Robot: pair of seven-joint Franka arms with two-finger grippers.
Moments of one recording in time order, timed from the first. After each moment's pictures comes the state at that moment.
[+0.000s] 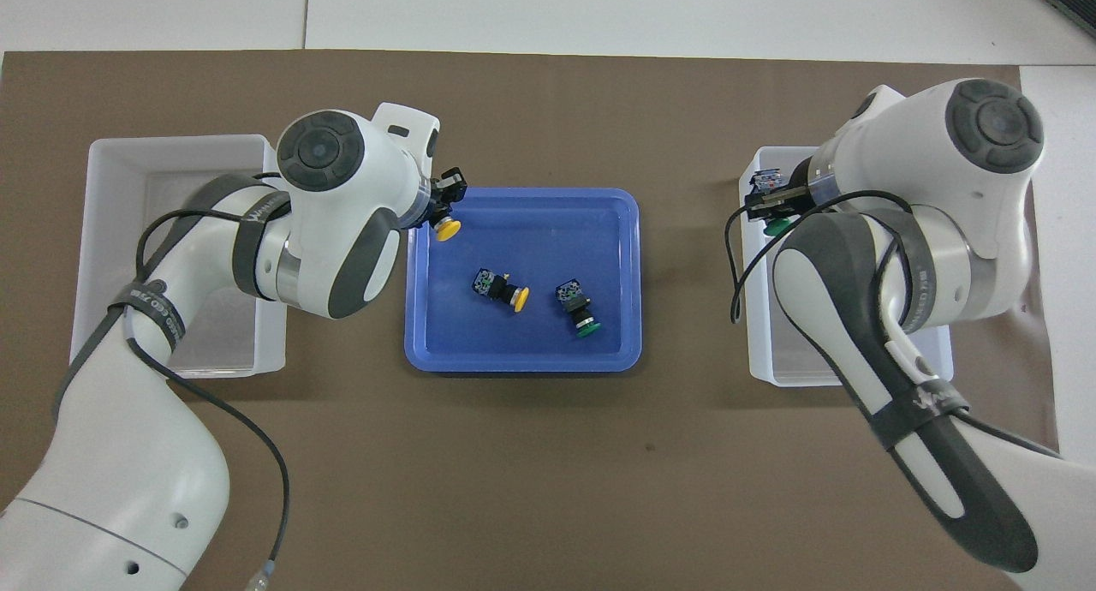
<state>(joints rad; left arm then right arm) -0.40 0.45 -0.01 -1.63 -0.03 2.21 -0.80 0.22 0.25 -0.10 -1.78 0.06 2.13 -0.10</state>
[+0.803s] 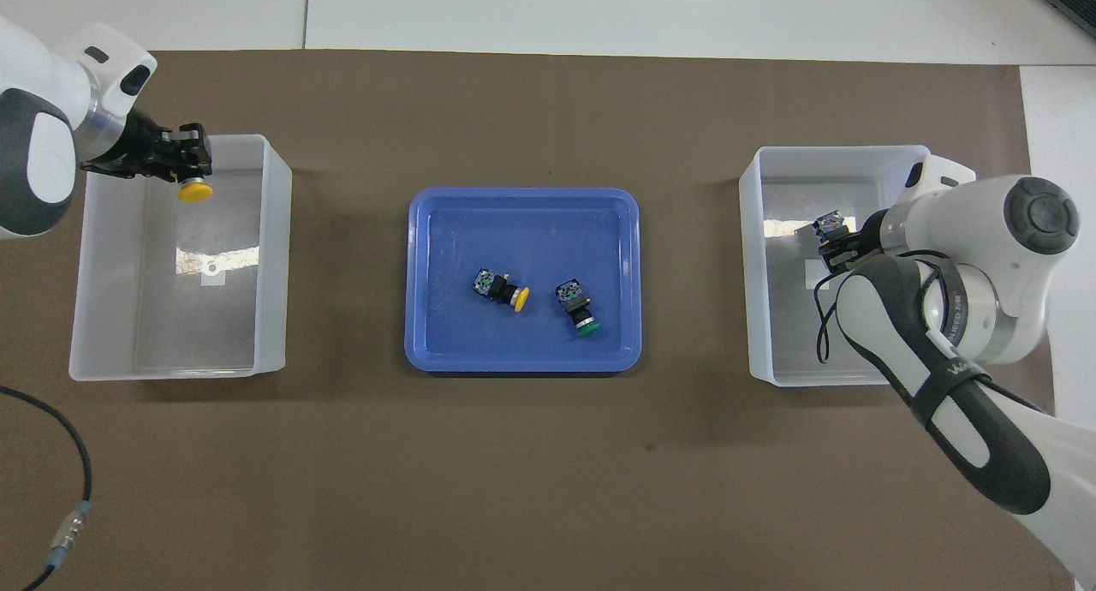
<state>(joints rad) 0.03 0.42 0.00 -1.50 -0.02 1.96 -0.05 0.05 0.28 -0.10 -2.05 0.06 2.46 -0.52</state>
